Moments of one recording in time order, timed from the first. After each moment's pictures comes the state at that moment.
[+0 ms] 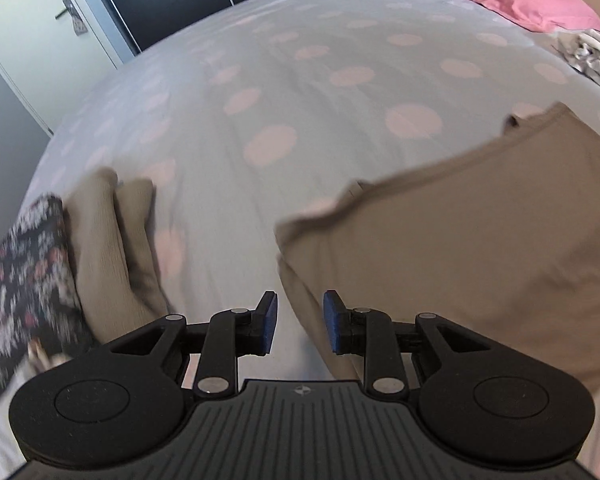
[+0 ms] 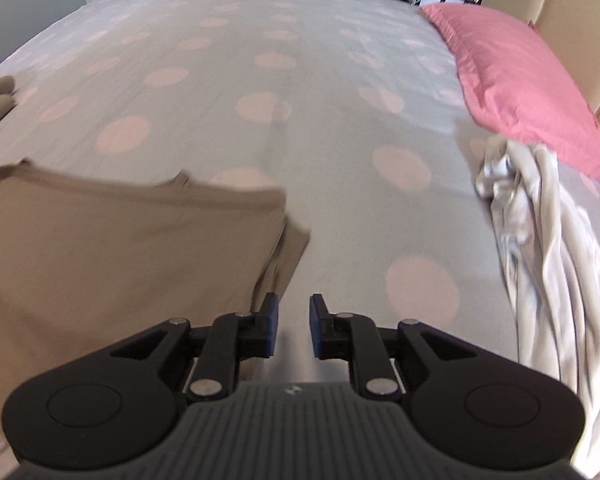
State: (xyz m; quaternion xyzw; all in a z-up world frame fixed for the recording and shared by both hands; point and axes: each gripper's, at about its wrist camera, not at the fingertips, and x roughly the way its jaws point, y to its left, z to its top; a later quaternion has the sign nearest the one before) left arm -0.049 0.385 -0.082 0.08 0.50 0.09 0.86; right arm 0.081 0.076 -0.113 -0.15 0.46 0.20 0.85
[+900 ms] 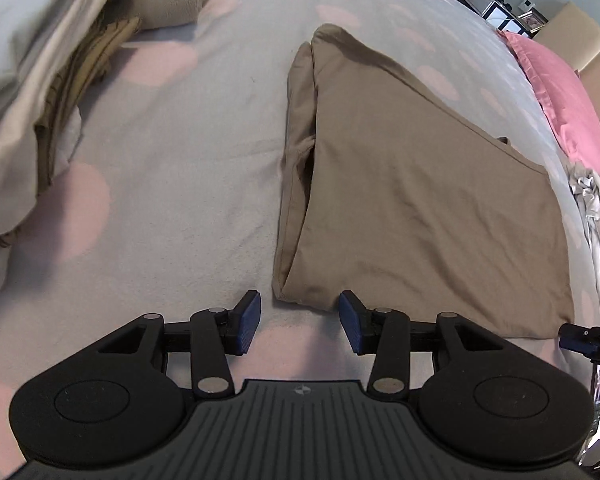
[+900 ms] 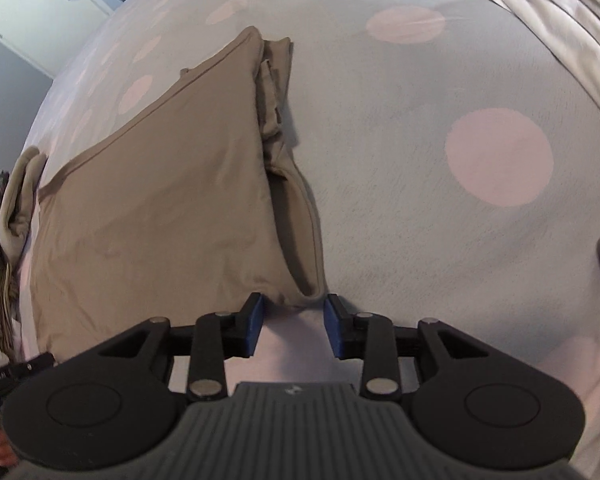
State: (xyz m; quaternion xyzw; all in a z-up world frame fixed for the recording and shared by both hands) left arm -0.165 0.371 -0.141 -0.27 0.48 0.16 0.82; right arm -0.004 0.004 -0.171 0.14 0.57 0.17 0.79
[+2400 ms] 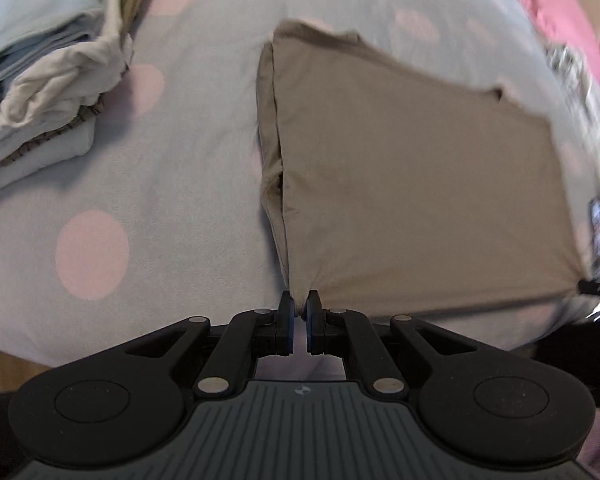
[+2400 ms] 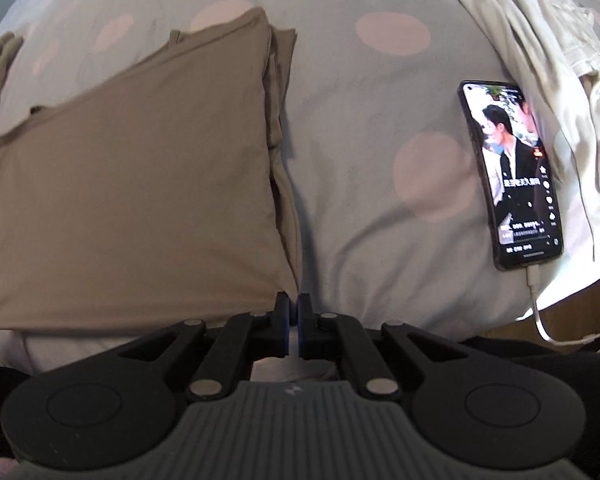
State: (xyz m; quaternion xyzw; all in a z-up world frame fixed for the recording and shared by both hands) left arm -0.247 0.303 -0.096 -0.19 0.62 0.13 0.75; right arm -0.130 -0.032 -0.130 -0.04 0.64 0.12 0.76
